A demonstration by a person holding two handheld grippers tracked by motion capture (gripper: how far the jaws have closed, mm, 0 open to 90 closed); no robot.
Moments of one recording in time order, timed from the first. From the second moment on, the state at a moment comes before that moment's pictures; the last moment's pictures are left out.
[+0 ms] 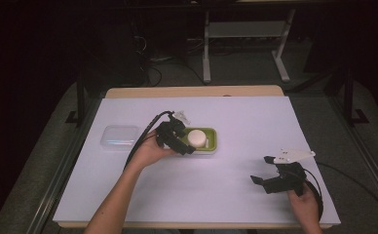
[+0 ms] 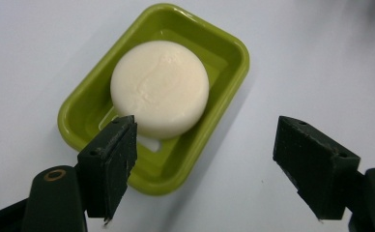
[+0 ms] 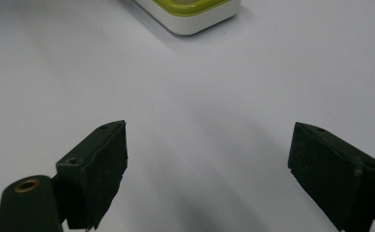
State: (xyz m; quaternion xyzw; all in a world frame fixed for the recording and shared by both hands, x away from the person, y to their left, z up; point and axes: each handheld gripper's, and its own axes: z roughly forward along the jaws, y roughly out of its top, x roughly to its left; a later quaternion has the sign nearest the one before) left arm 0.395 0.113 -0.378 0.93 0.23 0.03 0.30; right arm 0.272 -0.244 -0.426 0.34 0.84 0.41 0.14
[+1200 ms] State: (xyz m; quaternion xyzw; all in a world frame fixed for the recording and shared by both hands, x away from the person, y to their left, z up) left arm 0.310 0.199 -0.400 0.90 0.26 0.04 0.35; right arm 0.272 -0.236 -0.433 0.34 0.85 0.39 0.13
